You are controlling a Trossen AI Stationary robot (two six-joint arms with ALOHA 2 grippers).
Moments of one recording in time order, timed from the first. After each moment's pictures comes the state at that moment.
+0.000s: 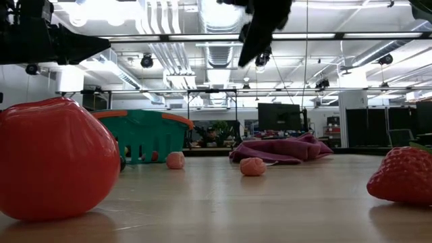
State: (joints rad) left arm -0.11 0.04 0.03 0.20 -0.44 0.40; right arm 0.08 1.70 1.49 -0.83 -0.02 0.02
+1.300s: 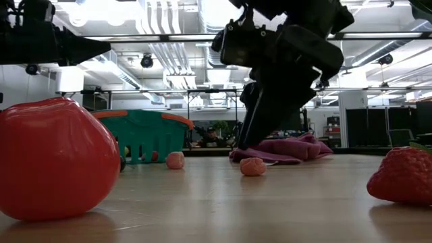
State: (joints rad) left arm -0.11 0.04 0.03 0.20 -0.51 0.41; right arm 0.27 1.89 1.17 -0.29 0.03 0.21
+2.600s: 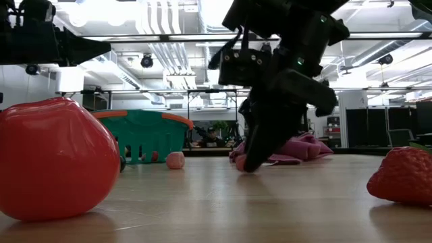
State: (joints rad) left arm -0.11 0.04 0.03 0.20 -0.51 0.40; right arm 0.26 1.96 1.19 -0.32 0.11 0.15
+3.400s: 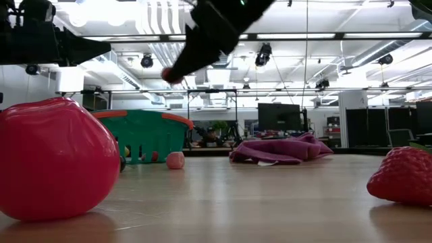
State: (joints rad) left arm -0.11 0.04 0.03 0.20 -0.51 0.40; right arm 0.25 1.96 1.47 -0.25 0.38 -0.17
